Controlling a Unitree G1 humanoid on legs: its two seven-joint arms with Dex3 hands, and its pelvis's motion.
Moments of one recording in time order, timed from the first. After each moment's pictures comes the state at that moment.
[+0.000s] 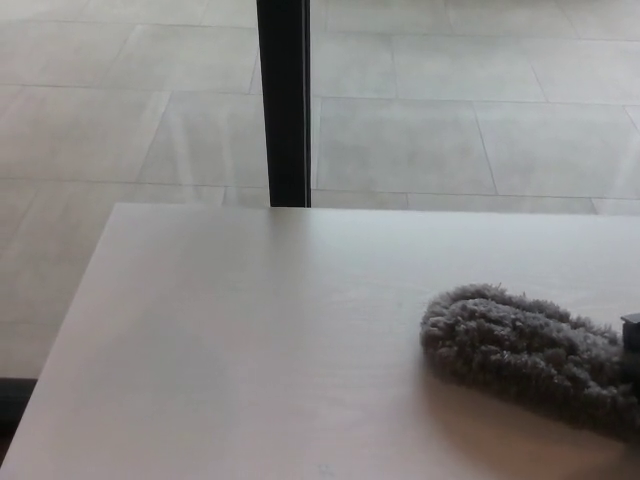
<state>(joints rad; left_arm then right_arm) 0.03 0.69 0.40 1.29 -0.10 -0.01 -0.28 -0.64 -0.64 0.60 1.24 -0.84 -0.19 -0.75</state>
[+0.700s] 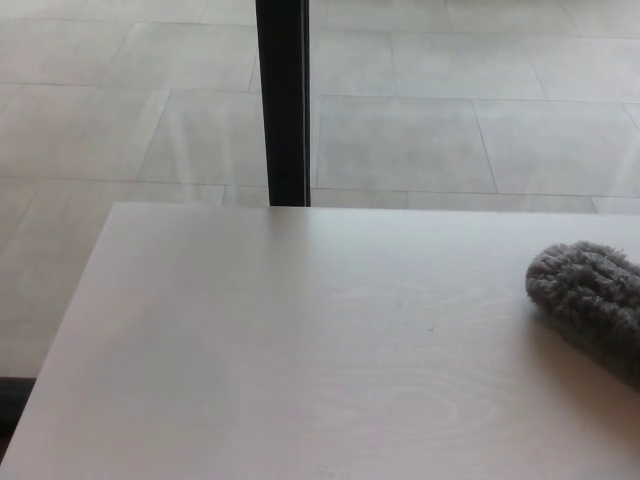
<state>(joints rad) 0.06 0.68 0.40 1.29 -0.10 -0.01 -0.28 -0.63 -0.64 0.23 1.30 -0.68 0.05 -0.52</state>
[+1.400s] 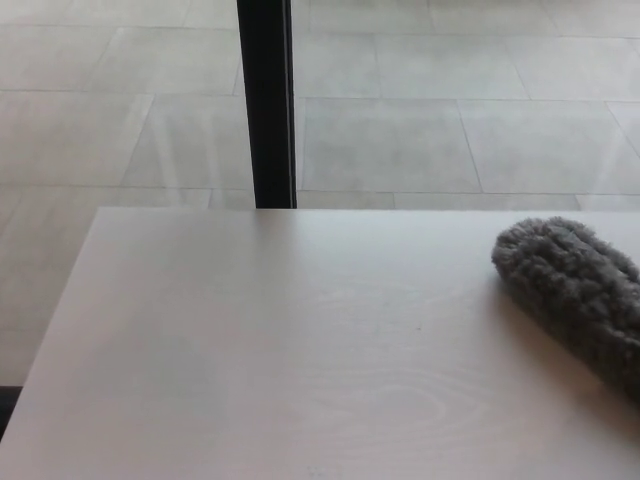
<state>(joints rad) 0.06 0.68 0.42 1.29 -0.11 -0.02 -0.29 -0.75 -0.40 0.14 1.21 -0.58 0.28 -0.40</state>
